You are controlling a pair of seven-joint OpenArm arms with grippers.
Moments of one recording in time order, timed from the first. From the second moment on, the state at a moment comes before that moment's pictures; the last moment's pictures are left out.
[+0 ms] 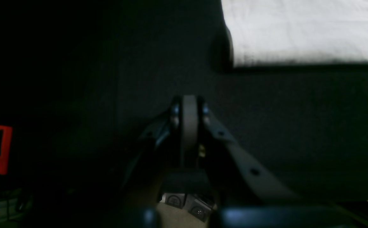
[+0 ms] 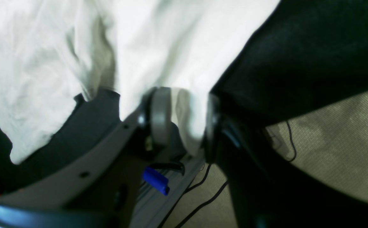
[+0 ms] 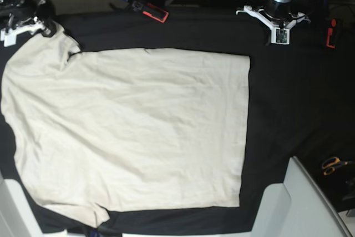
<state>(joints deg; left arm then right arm) 36.9 -9.2 -9.3 92.5 0.2 -1.7 7.2 -20.1 0.8 46.0 79.3 39.2 24.3 -55.0</state>
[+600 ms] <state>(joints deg) 36.1 -10.6 -9.1 87.4 -19.7 -1.8 7.3 -16.8 1.0 46.2 76.8 39.2 24.1 -64.9</state>
